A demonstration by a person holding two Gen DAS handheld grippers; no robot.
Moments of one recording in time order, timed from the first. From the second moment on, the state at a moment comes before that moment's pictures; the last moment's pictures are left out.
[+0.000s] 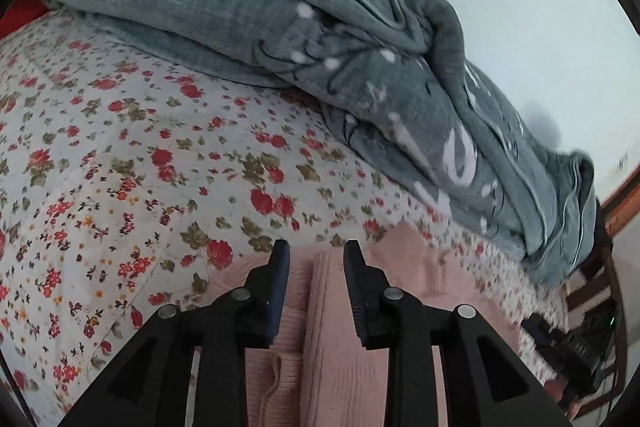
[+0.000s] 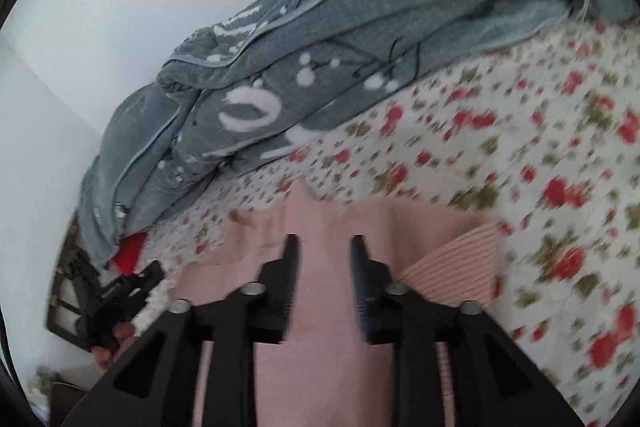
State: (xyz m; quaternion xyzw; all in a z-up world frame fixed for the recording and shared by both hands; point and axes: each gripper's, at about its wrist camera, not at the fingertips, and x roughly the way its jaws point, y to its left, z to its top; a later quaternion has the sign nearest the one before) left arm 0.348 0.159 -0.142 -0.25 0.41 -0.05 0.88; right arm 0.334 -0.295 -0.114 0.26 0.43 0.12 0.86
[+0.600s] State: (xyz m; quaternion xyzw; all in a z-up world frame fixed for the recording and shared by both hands) left arm 0.364 0.164 -0.164 -0.26 0.41 -0.10 0.87; right arm 0.349 -0.274 -0.131 0.12 0.42 0.09 0.89
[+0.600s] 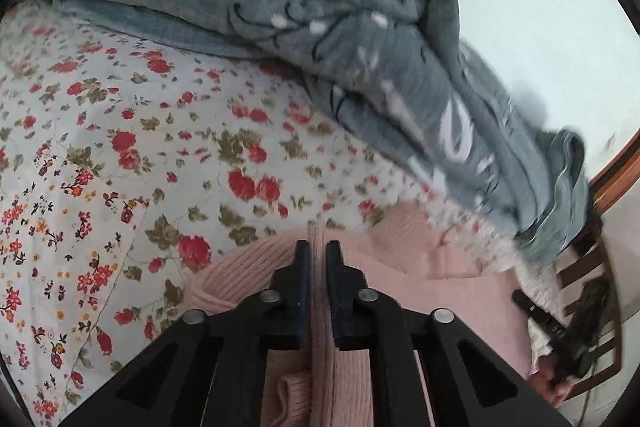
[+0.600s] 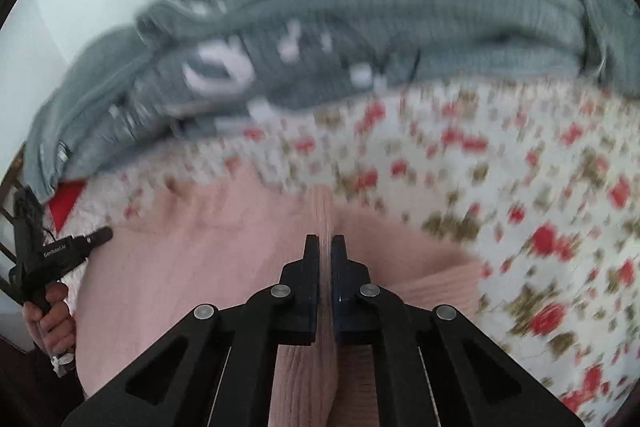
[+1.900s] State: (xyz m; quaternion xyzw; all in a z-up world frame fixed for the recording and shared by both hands) left arm 0.370 0.076 -0.179 -0.03 0.43 -0.06 0.90; right arm 0.374 -0.240 -0.162 0.06 0.45 0.03 0.89
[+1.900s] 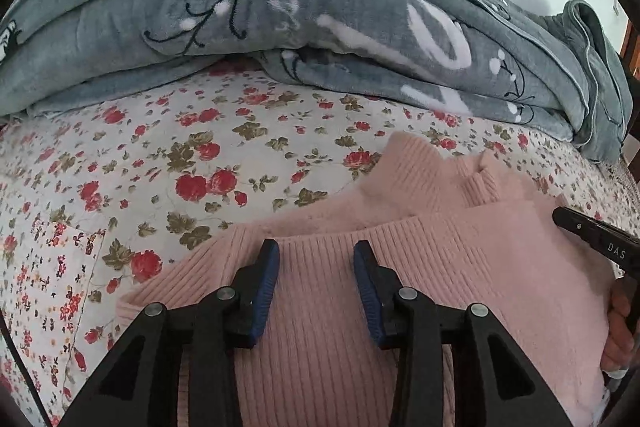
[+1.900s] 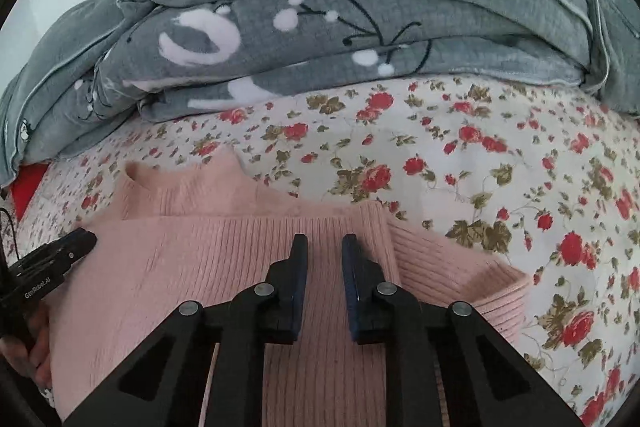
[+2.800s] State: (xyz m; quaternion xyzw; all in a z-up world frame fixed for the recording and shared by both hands) left arm 0.372 0.076 -0.181 -0.03 0.43 -0.07 0.90; right arm 0.374 -0.230 -0.164 0.03 0.45 0.03 0.89
